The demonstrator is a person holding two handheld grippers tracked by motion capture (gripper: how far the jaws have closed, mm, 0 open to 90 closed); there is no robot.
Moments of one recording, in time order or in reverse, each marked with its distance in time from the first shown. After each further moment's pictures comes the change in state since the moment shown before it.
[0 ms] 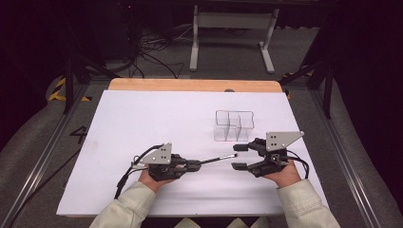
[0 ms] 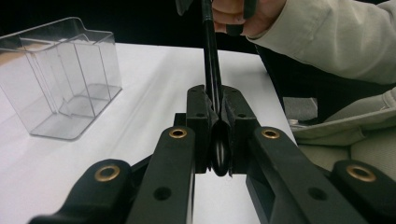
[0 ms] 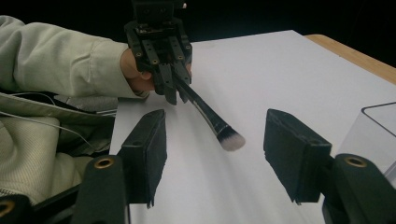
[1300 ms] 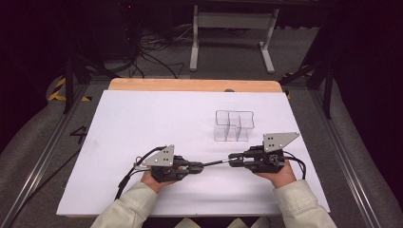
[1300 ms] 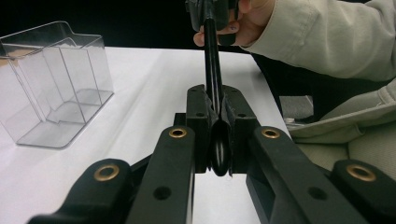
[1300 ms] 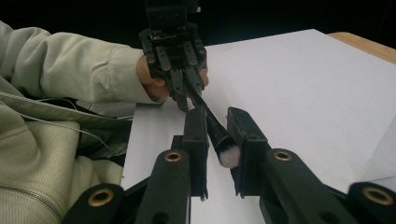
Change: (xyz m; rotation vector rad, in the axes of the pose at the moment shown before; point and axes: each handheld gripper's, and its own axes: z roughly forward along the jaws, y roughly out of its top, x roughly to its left) left arm -0.002 -0.003 0.007 0.004 -0.026 0.021; right arm -0.003 -0.009 0.008 -0.029 0.083 0.036
